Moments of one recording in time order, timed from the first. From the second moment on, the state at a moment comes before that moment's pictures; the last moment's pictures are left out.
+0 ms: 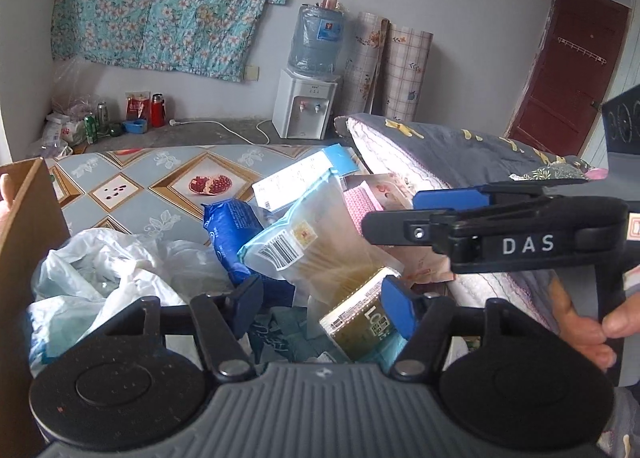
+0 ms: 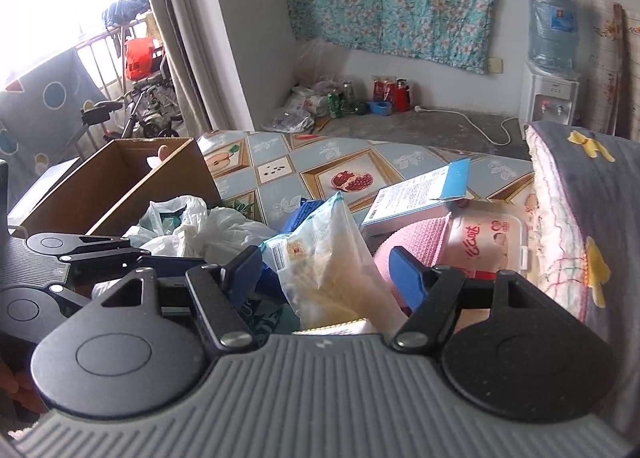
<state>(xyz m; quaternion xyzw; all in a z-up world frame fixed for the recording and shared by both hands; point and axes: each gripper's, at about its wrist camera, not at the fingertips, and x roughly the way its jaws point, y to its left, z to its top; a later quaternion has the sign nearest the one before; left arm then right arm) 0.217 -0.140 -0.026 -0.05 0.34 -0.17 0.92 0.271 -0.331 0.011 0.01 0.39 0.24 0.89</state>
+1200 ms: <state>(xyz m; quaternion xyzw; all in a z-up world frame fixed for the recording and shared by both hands) 0.255 -0.144 -0.032 -0.11 0.35 -0.15 0.92 0.308 -0.332 -0.007 0.09 0.39 0.25 0.88</state>
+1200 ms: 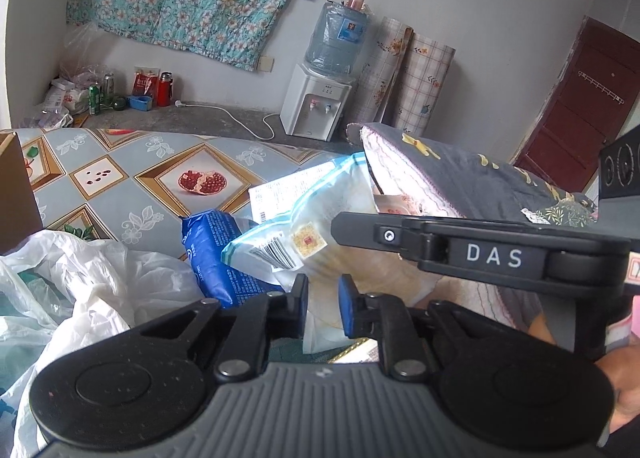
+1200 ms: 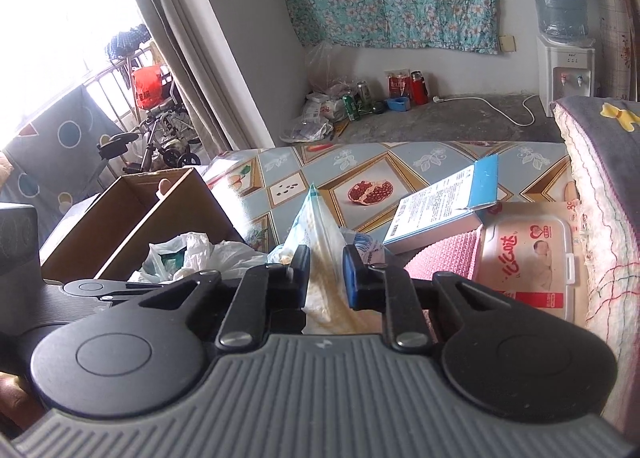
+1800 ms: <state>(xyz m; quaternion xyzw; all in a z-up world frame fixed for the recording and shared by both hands) 0.176 -0.115 0.059 -0.12 0.24 -0.18 0.95 0.234 -0.301 0.117 0.08 0.29 0.27 0.92</state>
